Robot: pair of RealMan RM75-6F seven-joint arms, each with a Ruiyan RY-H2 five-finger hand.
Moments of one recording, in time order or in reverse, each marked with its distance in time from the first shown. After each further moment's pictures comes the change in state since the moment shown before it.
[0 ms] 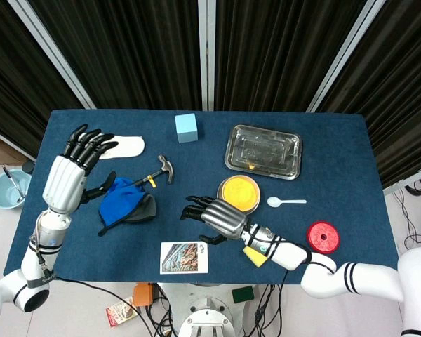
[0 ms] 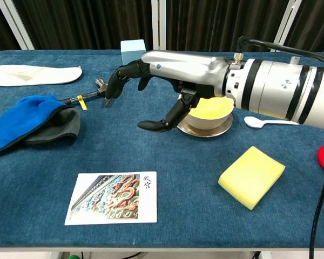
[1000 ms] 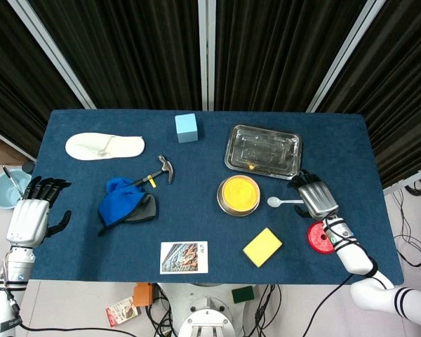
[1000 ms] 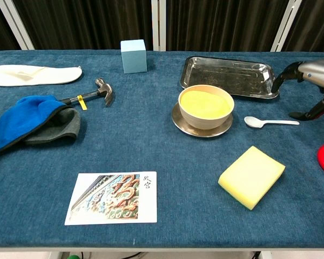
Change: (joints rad) left arm 0.228 0.089 0.209 -0.046 -0.223 -0.057 0.136; right arm -0.305 0.124 -0.076 0.182 0.360 0.142 -0.392
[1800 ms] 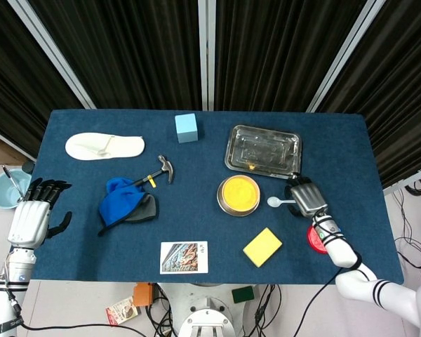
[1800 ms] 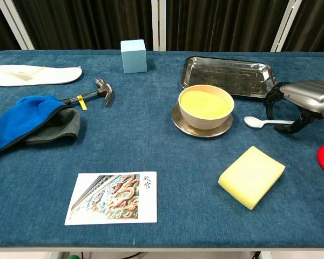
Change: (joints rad) left arm 0.013 -0.023 -0.007 0.035 0.011 -0.008 -0.028; right arm 0.017 -0.156 0.020 0.224 -0.008 -0.092 0.049
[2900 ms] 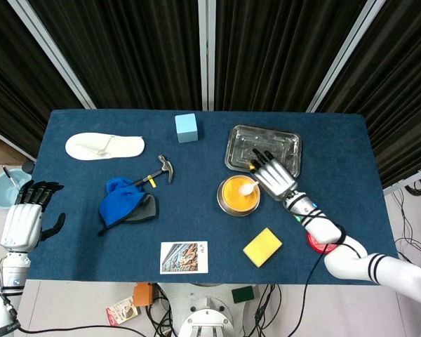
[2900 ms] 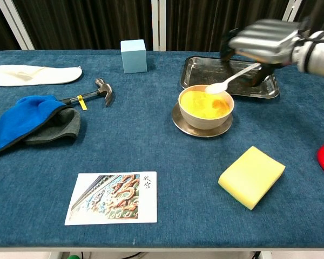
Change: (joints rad) left arm 0.038 -0.003 -0.004 0.012 0.003 0.035 -0.018; right arm 0.226 0.115 0.091 -0.200 -0.094 -0.080 -0.320
